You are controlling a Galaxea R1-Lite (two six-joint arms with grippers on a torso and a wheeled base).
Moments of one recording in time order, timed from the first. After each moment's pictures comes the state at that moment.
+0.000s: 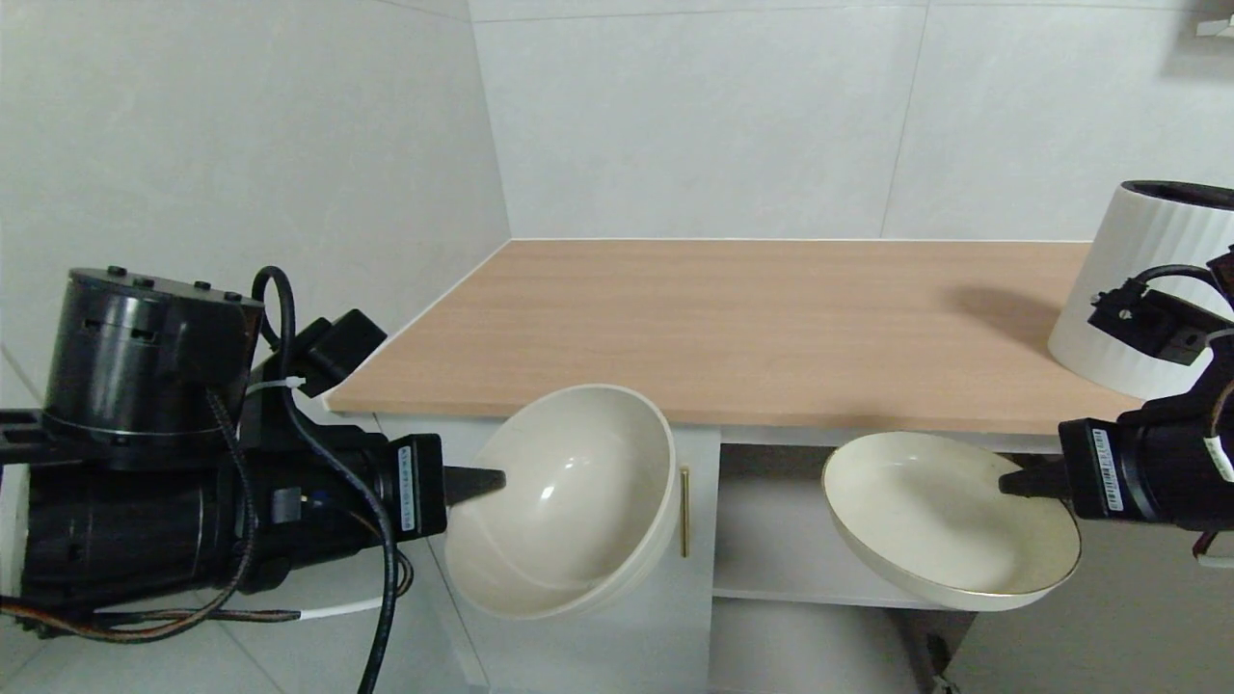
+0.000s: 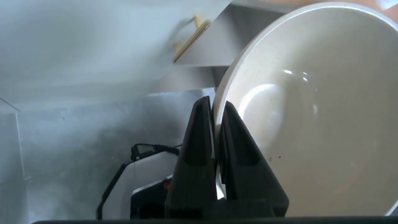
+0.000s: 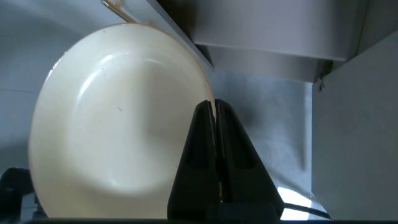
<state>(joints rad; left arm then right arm) -0.50 1.39 -0.83 -0.01 -0.15 -0.54 0.44 1.35 -1.04 0.45 -0.03 0.40</state>
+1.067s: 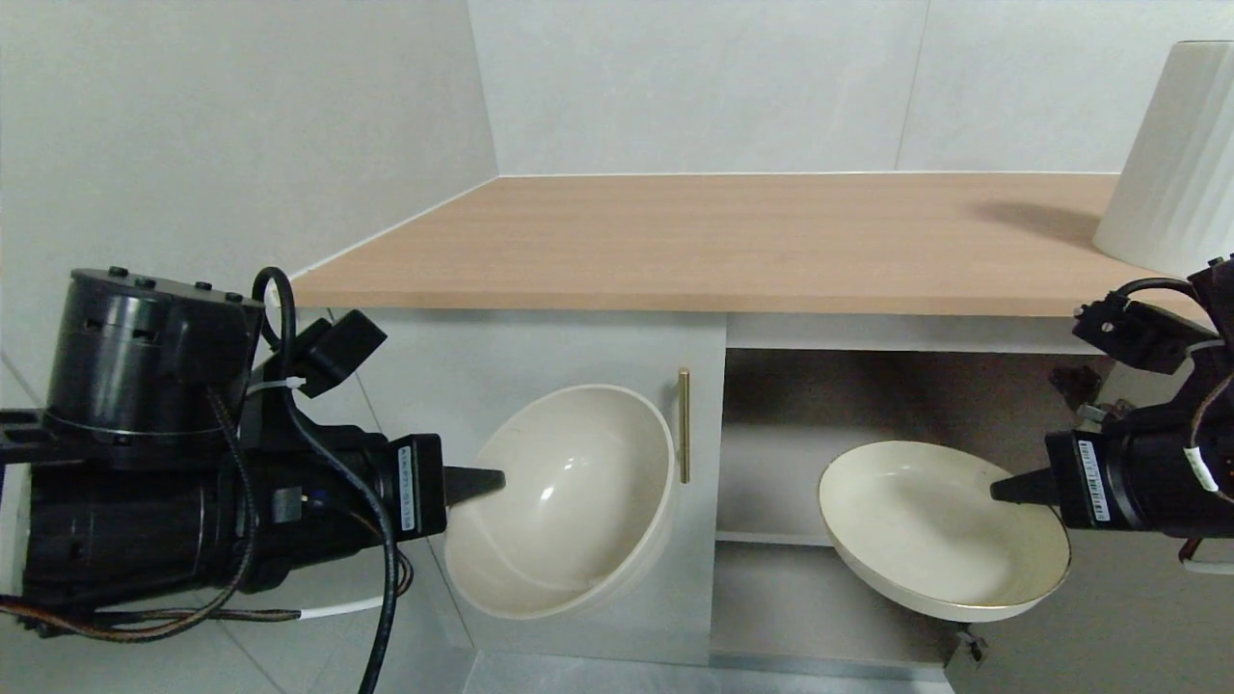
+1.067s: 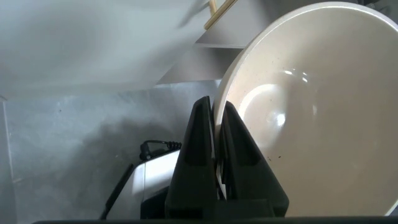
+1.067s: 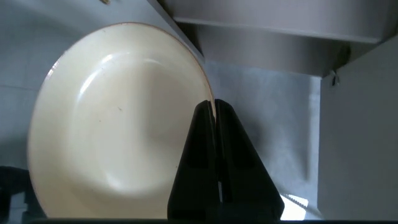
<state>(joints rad) -0.50 1.40 -0.83 -0.01 -0.15 -0.54 0.44 1.36 -1.01 0.41 -0.03 0.37</state>
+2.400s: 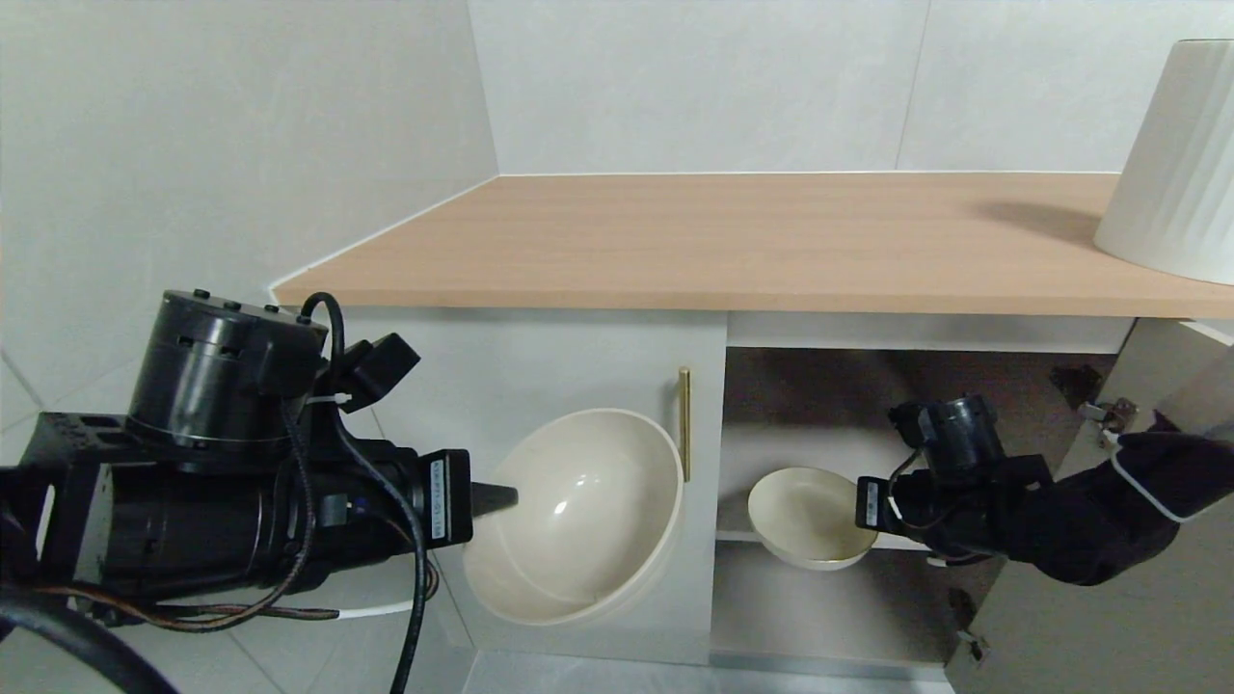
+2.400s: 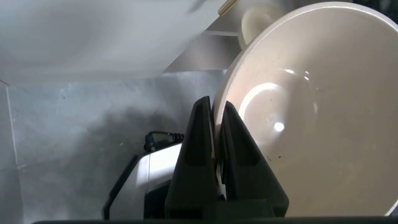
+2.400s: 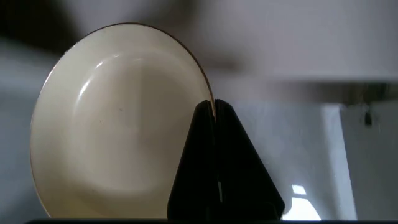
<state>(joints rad) -0.50 1.46 -0.83 0.00 -0.14 -0.54 0.34 2.05 -0.80 -0.53 -0.11 0.43</state>
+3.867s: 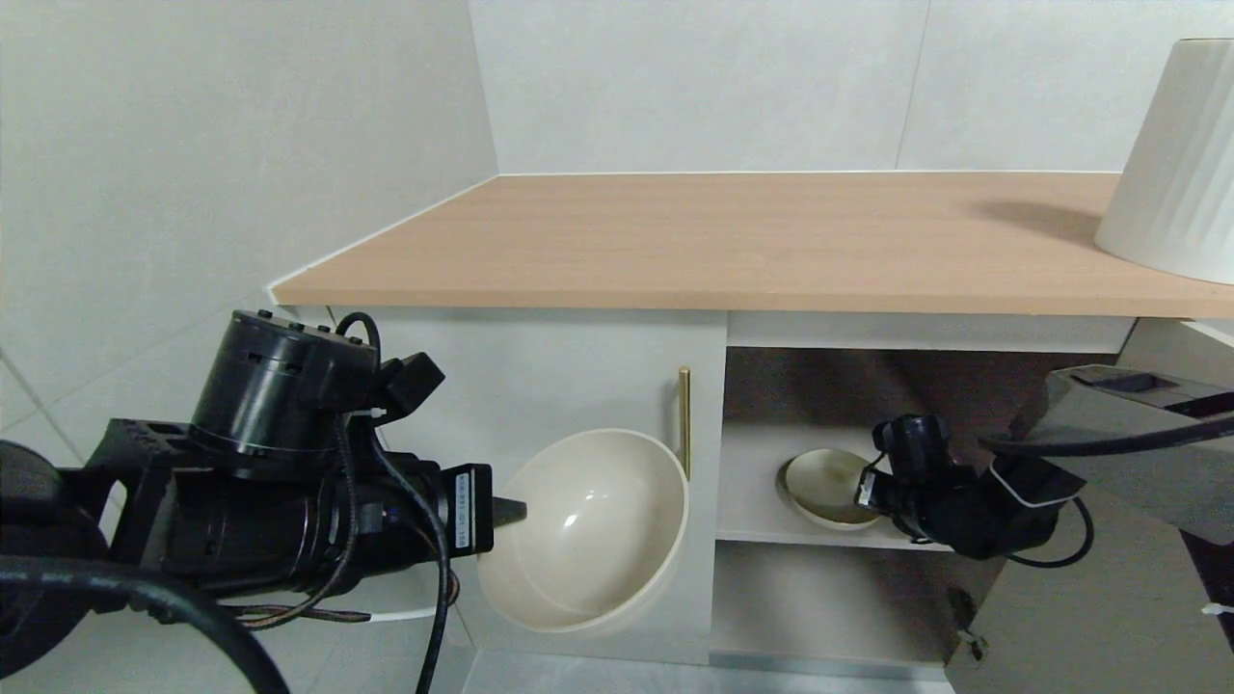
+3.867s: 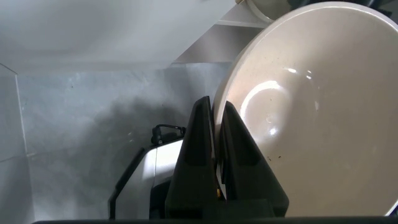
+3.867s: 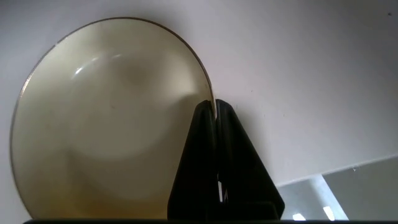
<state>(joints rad) -0.52 1.52 -0.83 0.00 -0.11 -0.54 0.21 2.43 -1.08 -0.64 -0.36 0.50</state>
